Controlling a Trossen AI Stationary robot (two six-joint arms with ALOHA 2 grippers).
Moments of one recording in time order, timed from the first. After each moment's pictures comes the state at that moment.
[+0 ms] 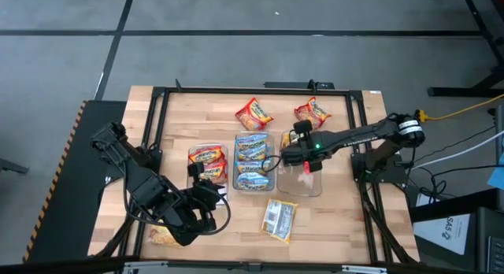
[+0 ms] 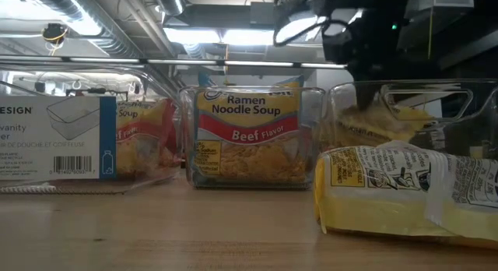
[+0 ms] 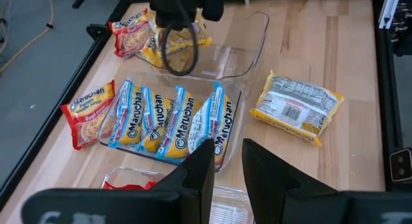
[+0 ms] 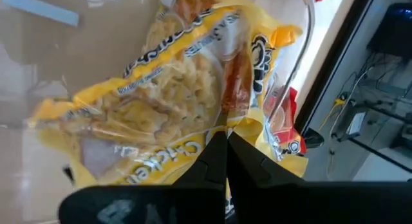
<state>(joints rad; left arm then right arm) -0.73 1.67 1.80 -1.22 -0.80 -0.75 0.11 1.60 1.19 -1.18 0.56 -0.19</state>
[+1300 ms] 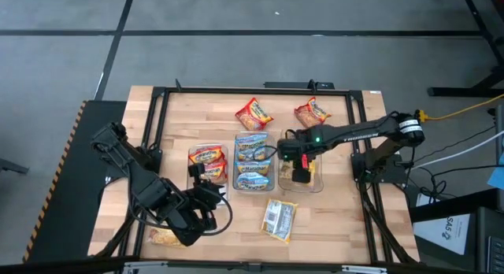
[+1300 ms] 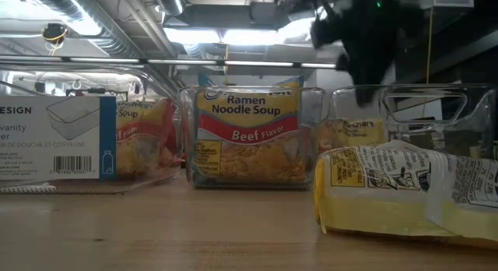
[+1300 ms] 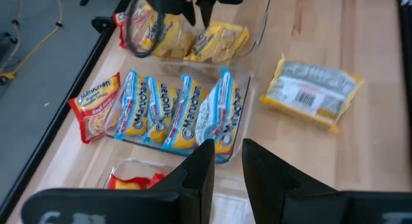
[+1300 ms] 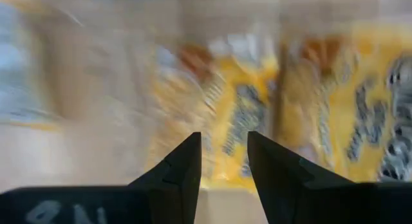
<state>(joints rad) -0.72 1.67 1.73 -1.22 -0.80 -0.75 0.07 1.60 1.25 -1.11 0.09 0.18</state>
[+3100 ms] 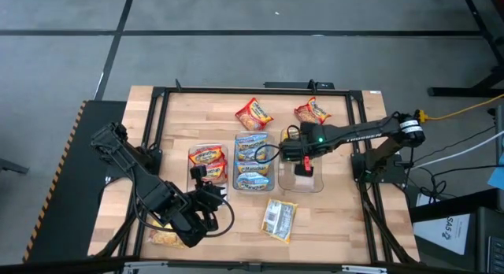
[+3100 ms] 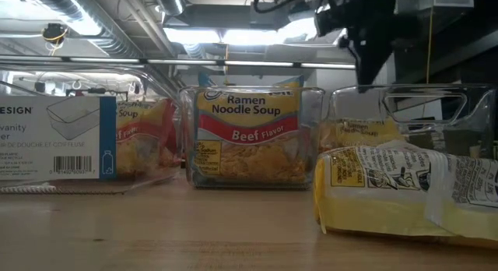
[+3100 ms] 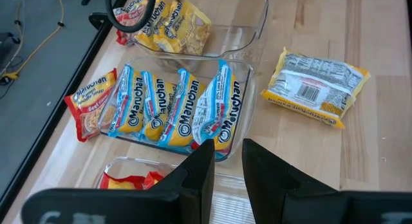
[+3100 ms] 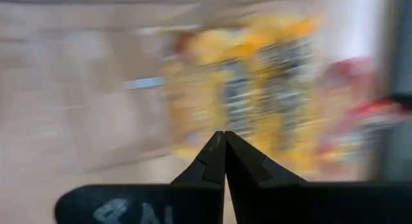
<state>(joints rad) -0.72 1.67 1.66 -1.16 -0.81 -0.75 0.12 1.60 1.35 -1.27 0.28 0.24</state>
